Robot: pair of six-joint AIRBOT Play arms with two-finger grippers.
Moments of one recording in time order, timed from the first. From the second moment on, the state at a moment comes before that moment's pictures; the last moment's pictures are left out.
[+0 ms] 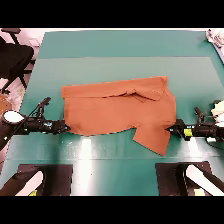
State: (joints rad) left arm 0.14 -0.91 0.49 0.83 -1.12 -1.18; right arm -0.56 -1.01 0.37 -0.76 1.16 1.21
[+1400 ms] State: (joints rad) left arm 0.14 -0.32 1.38 0.98 -0.90 -1.14; right arm -0.71 -0.43 1.40 -0.32 1.01 1.01
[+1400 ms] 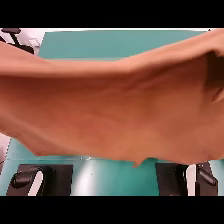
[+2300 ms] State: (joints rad) left arm 0.14 -0.86 0.82 0.53 -0.51 -0.61; right arm -0.18 -1.20 1.14 -0.34 0.85 0.65
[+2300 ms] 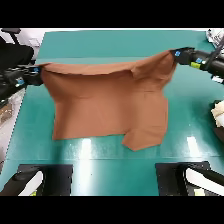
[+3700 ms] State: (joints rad) left arm 0.14 -1.27 0.83 0.71 -0.54 -0.55; right arm -0.27 -1.56 1.04 -0.54 1.10 0.69
